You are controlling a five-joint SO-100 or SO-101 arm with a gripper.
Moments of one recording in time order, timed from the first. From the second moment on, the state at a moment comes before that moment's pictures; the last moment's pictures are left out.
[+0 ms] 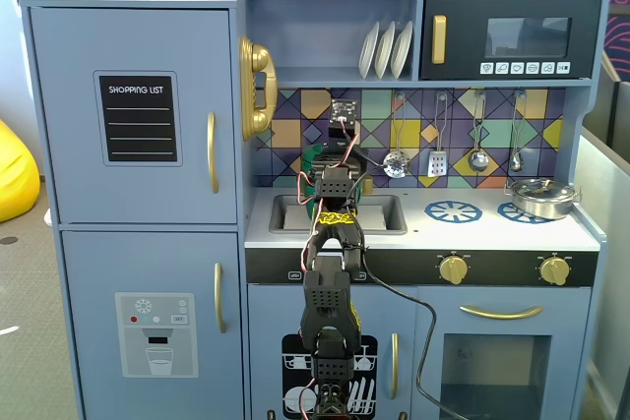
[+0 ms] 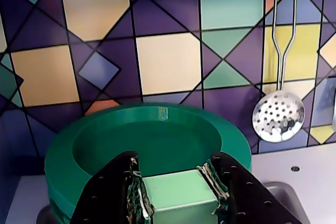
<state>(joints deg) 3.9 116.6 88.0 23.0 -89.7</state>
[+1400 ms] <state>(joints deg) 3.1 149.9 103.3 46.6 -93.8</state>
